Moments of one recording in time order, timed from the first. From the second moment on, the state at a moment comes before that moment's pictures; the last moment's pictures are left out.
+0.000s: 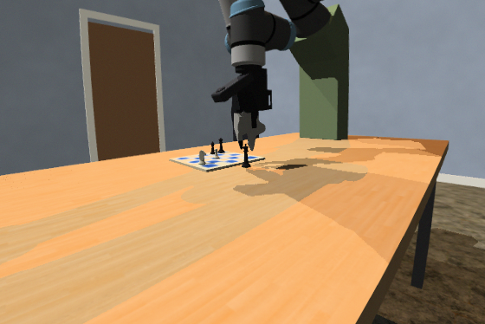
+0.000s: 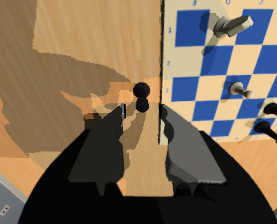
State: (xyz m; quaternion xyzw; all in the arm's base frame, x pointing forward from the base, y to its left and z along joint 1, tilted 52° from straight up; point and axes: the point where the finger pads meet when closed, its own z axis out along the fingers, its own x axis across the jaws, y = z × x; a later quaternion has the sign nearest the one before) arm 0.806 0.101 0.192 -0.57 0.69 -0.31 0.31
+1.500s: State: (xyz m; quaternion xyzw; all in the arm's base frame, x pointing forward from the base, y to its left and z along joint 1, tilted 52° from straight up) arm 0.820 0.100 0.182 -0.57 0.69 -0.31 0.31
